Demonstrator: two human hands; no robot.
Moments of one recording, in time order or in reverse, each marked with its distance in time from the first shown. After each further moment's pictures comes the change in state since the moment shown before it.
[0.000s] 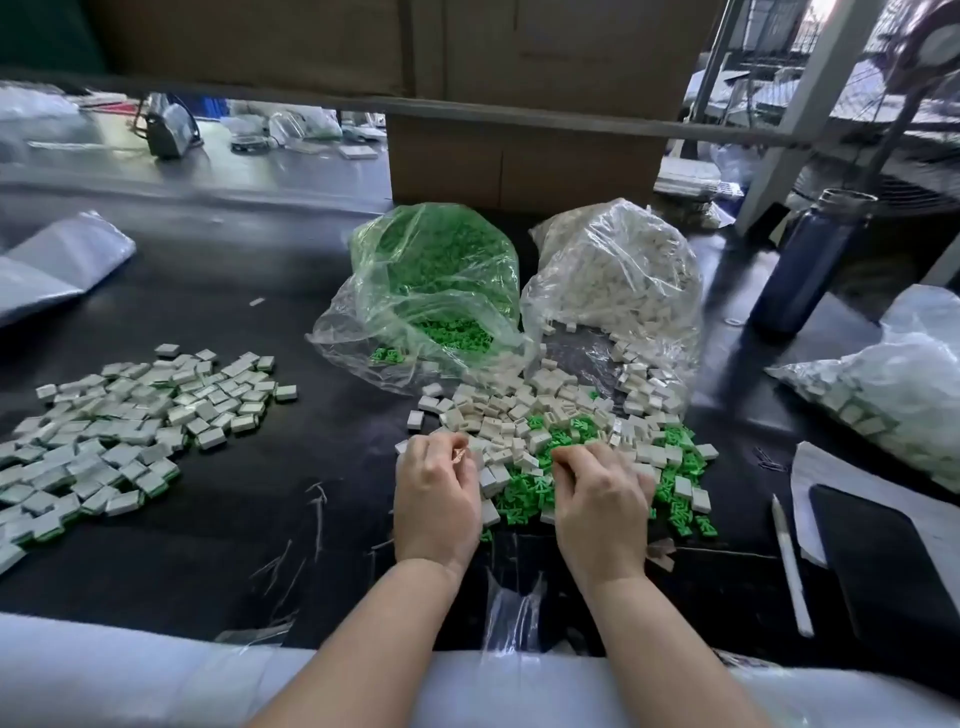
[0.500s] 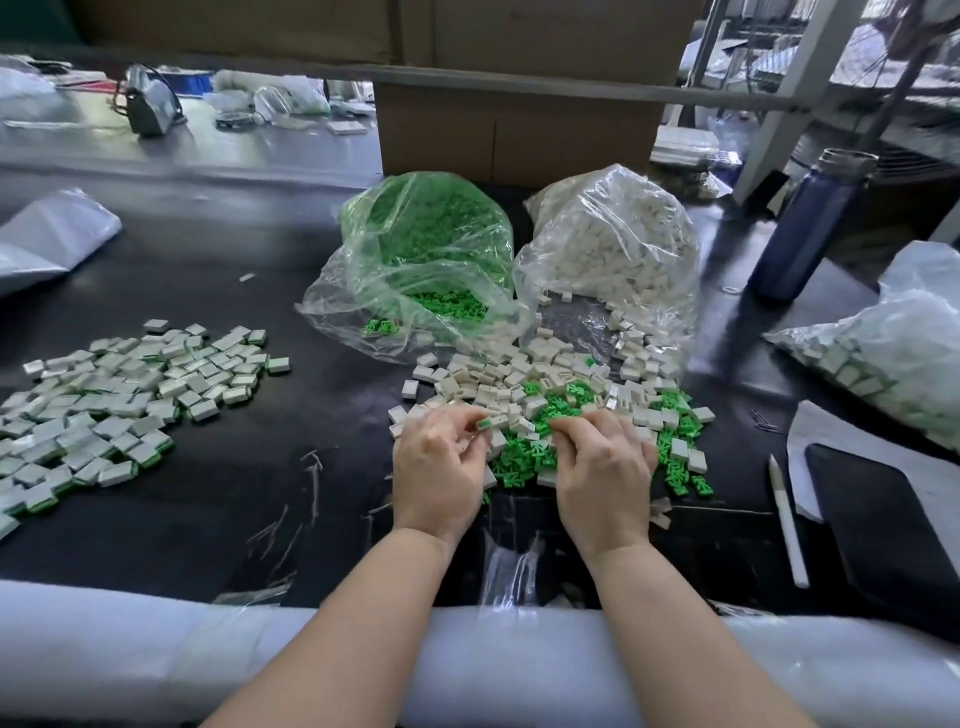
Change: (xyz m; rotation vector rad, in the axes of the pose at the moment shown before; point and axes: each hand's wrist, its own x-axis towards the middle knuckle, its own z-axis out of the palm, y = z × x) left_hand -0.003 0.005 -0.006 0.043 -0.036 0.156; right_hand -0.005 0.004 -0.002 -0.034 0.064 -0.012
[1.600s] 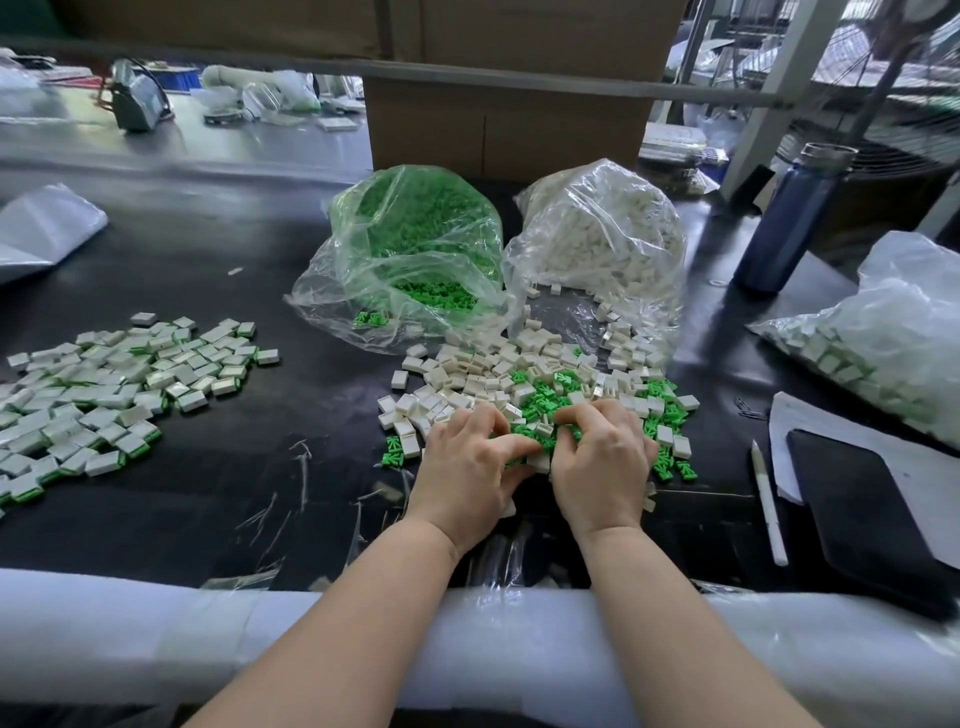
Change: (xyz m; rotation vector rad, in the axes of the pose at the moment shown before) left_hand -0.009 0.007 0.009 0.301 -0.416 0.302; right_hand 0.001 0.003 -0.005 0.031 -0.034 0.177
